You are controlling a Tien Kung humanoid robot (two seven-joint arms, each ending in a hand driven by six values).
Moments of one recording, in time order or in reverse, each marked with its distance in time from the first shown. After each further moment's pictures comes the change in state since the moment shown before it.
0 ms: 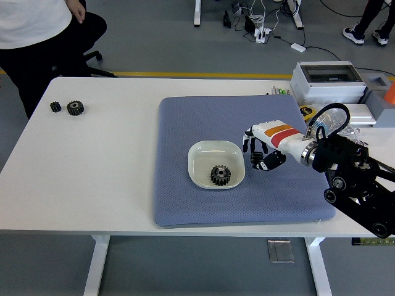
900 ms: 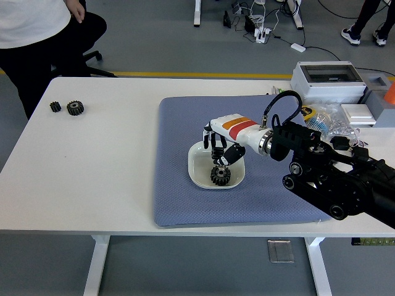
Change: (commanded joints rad) left arm -0.004 0.006 0.003 0.000 0.013 0.006 0.004; right arm 0.145 0.180 -0.119 -0.146 0.101 0.038 -0.014
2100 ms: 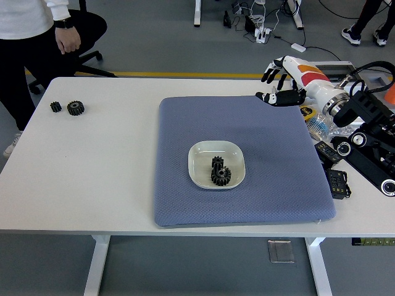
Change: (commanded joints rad) left arm 0.001 -0.006 -0.007 0.000 -0.003 0.001 0.002; right arm -0.099 -0.216 0.325 0.020 0.173 -0.210 0.018
